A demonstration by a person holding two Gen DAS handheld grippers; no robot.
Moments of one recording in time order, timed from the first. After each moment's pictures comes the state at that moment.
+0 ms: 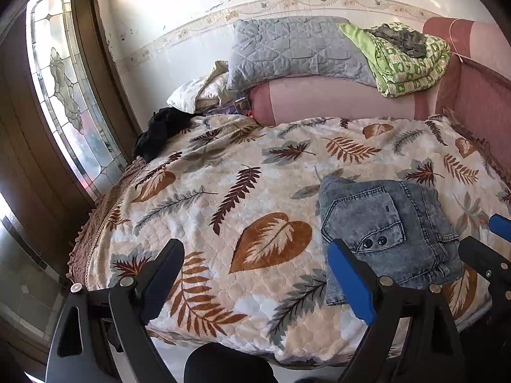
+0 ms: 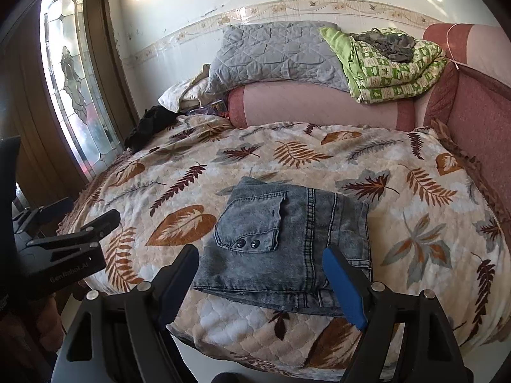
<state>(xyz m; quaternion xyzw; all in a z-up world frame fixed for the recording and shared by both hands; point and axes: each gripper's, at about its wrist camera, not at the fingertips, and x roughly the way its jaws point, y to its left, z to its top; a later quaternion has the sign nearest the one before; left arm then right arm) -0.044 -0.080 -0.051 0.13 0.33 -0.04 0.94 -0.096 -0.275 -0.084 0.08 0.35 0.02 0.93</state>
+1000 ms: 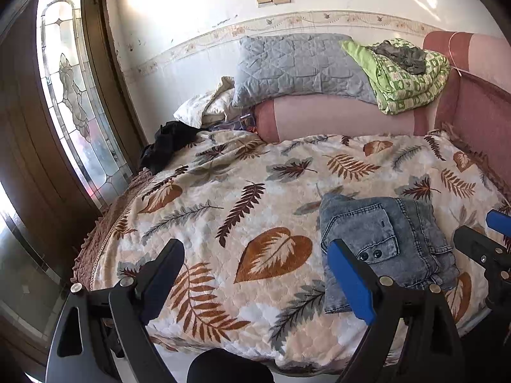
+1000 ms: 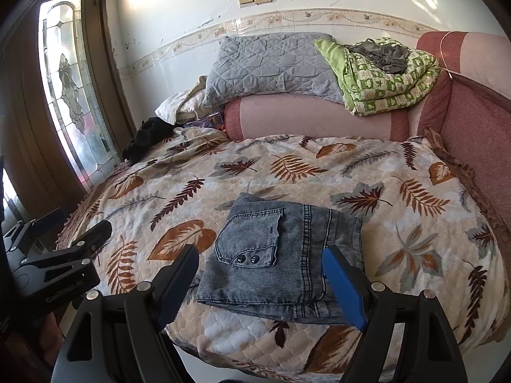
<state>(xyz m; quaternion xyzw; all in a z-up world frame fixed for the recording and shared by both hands) -0.060 -0.078 -0.030 0.13 0.29 -0.03 0.95 -0.098 -0.275 -0.064 0.08 0.33 0.00 0.94</state>
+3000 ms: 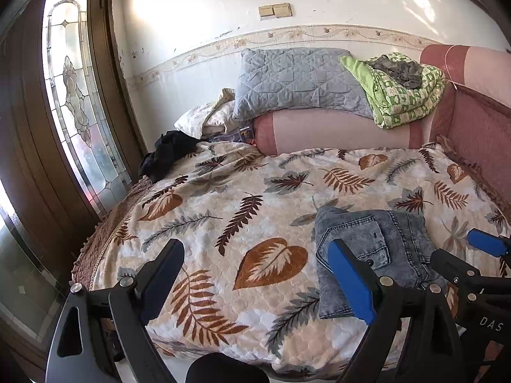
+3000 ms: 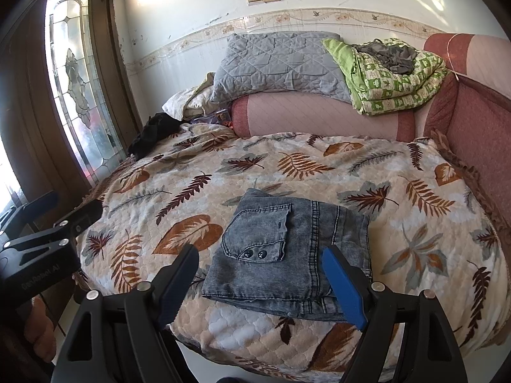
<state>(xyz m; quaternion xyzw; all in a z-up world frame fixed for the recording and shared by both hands) -0.076 -0.078 -0.016 0.11 0.27 -0.04 0.96 -0.100 -0.267 -0.067 0.07 0.33 0.02 0.94</state>
